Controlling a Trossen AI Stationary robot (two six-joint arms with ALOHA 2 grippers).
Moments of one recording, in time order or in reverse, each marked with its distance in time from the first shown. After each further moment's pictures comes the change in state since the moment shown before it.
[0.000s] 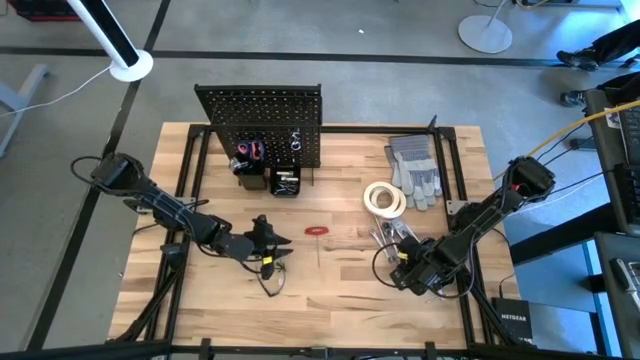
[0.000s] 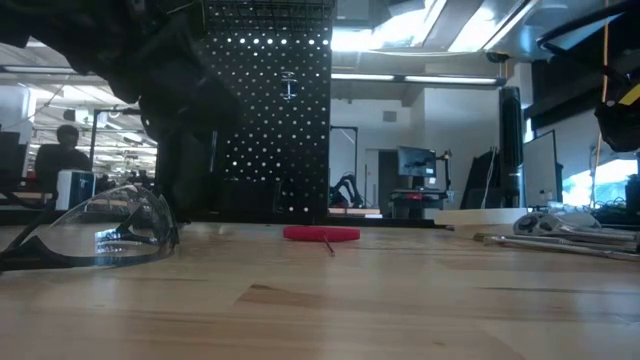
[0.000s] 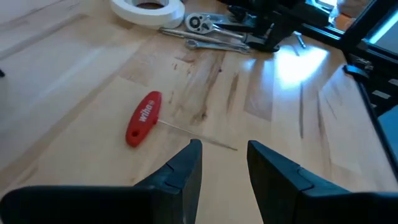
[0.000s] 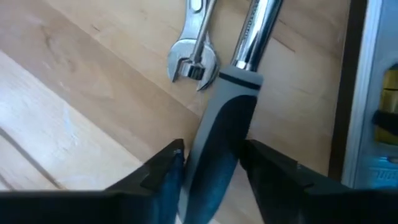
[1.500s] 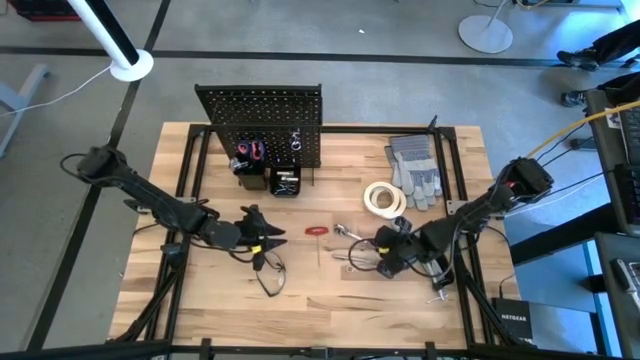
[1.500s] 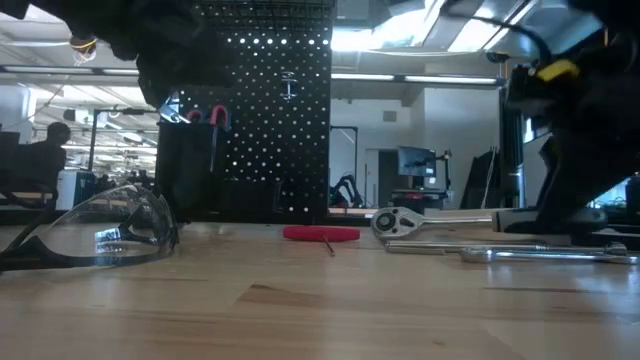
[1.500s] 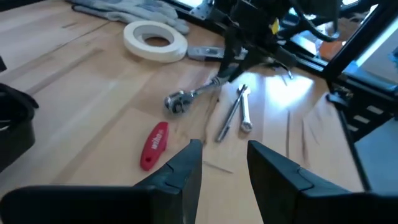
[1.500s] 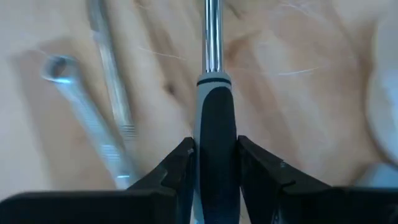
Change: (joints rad) left arm 0.017 -0.215 0.000 -0.140 -0.002 0.024; right arm -0.235 0.001 0.029 0.144 0.194 -0.817
